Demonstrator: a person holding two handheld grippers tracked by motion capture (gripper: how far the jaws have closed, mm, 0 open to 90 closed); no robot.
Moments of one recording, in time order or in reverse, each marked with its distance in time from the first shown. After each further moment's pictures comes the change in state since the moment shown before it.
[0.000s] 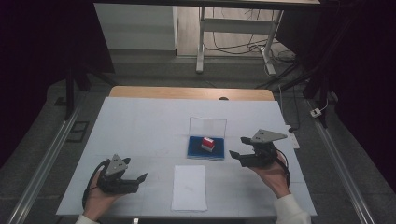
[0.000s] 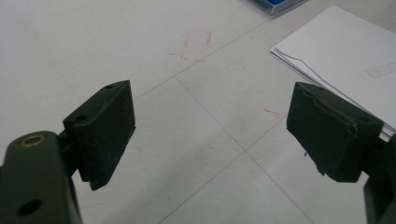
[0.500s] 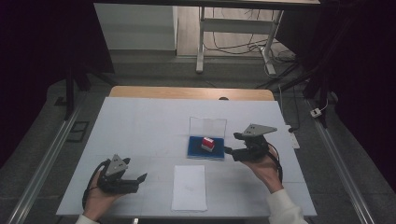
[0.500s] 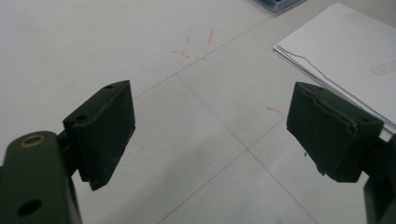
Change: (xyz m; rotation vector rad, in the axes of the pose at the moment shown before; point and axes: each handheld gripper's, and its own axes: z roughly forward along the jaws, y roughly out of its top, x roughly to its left) left arm 0.000 -0.001 0.001 0.005 0.007 0.000; right arm 0.000 0.016 0.023 0.019 0.014 -0.005
